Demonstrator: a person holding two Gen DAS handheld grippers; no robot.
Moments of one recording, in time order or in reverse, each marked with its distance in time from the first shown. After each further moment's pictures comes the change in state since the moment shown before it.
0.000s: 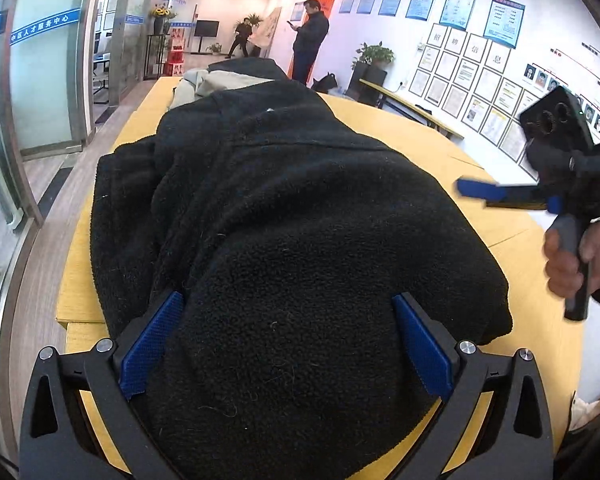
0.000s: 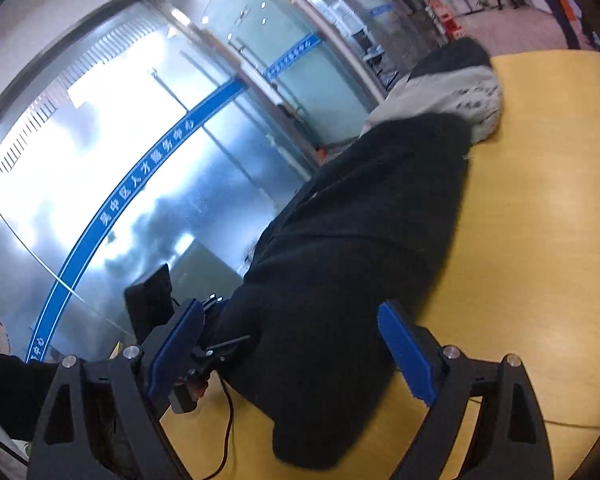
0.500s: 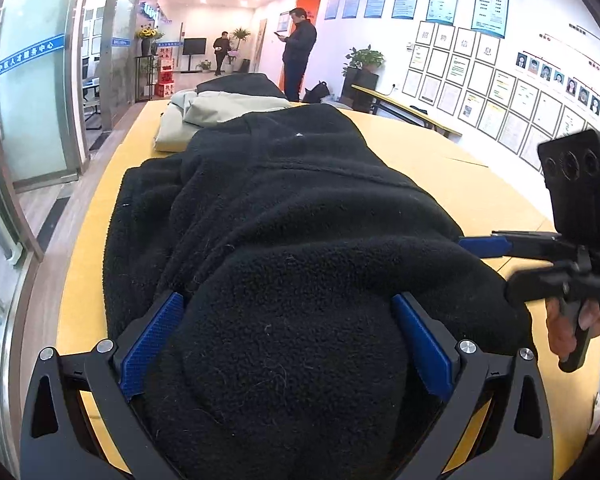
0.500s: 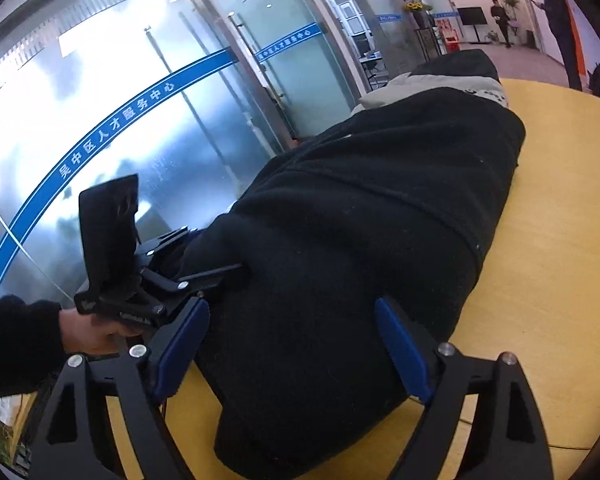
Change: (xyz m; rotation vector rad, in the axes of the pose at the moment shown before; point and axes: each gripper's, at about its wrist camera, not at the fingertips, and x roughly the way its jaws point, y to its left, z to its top) left arm 0.036 0.008 0.040 0.074 -0.047 0.006; right arm 0.037 -0.002 -0.013 -0.130 0.016 -0.180
